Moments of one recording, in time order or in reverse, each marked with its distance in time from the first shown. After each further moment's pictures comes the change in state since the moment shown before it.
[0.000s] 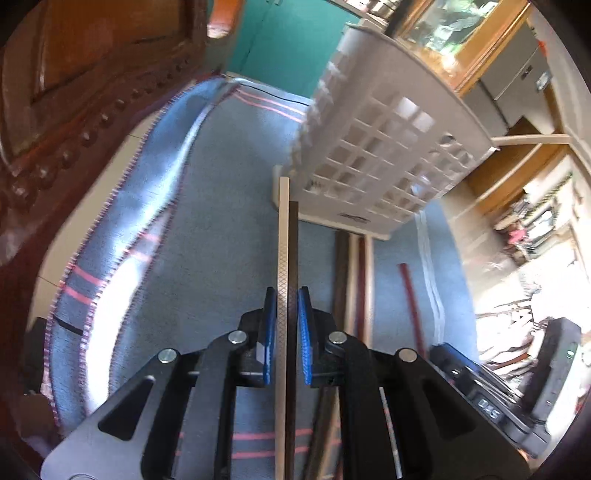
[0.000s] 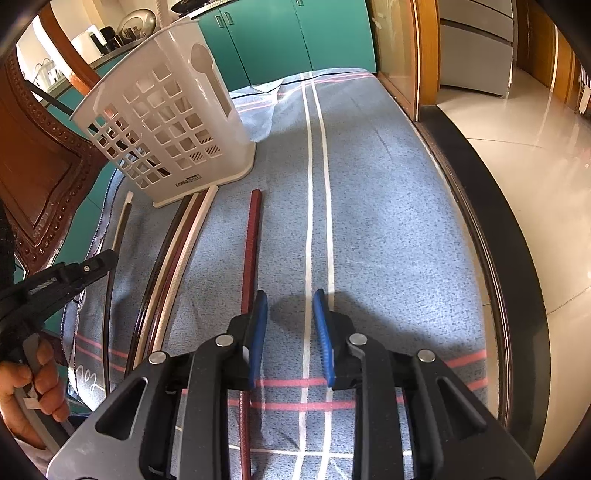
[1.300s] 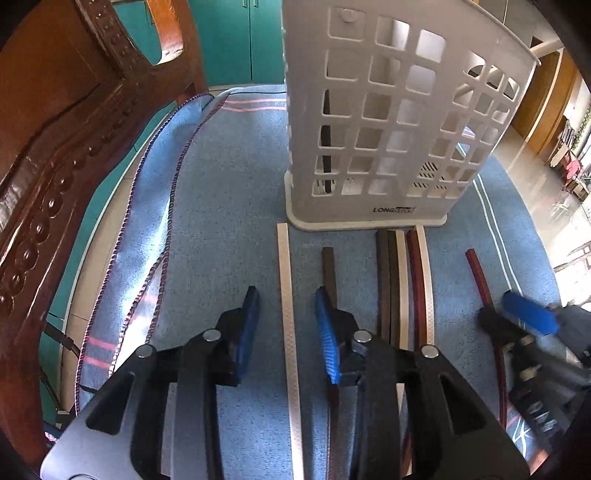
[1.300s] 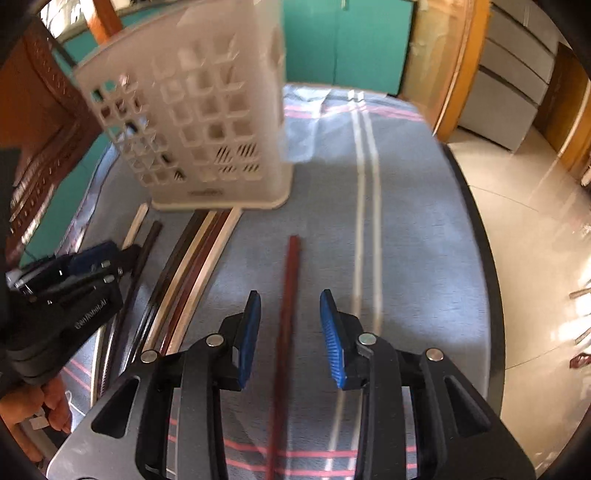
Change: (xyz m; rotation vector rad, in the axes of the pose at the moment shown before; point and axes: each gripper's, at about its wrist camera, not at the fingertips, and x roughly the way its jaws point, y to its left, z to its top) left arm 0.044 -0.034 0.015 0.238 0.002 0.335; right arm 0.042 0.059 0.039 -0.253 0.082 -0.137
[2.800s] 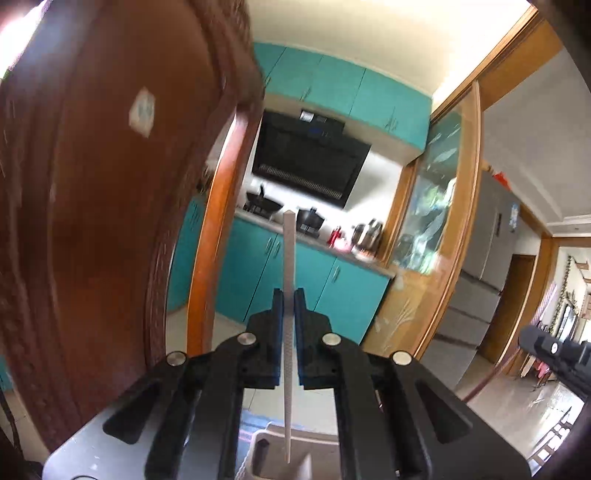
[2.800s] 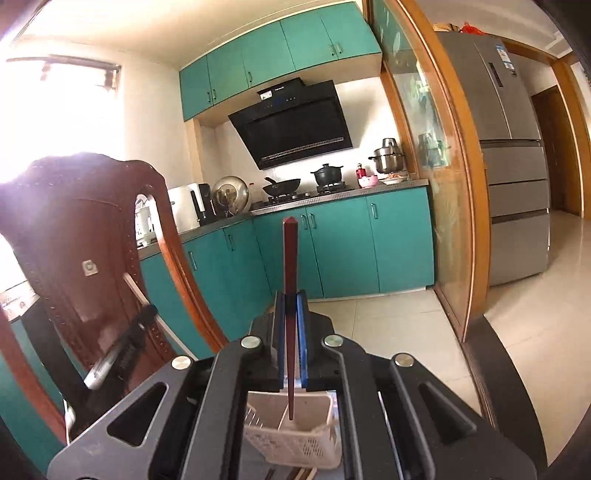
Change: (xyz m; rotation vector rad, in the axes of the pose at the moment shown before) left arm -0.218 0.030 0.078 -0.343 -0.961 -0.098; right arm -0.244 -0.041 0.105 0.085 -0.853 0.257
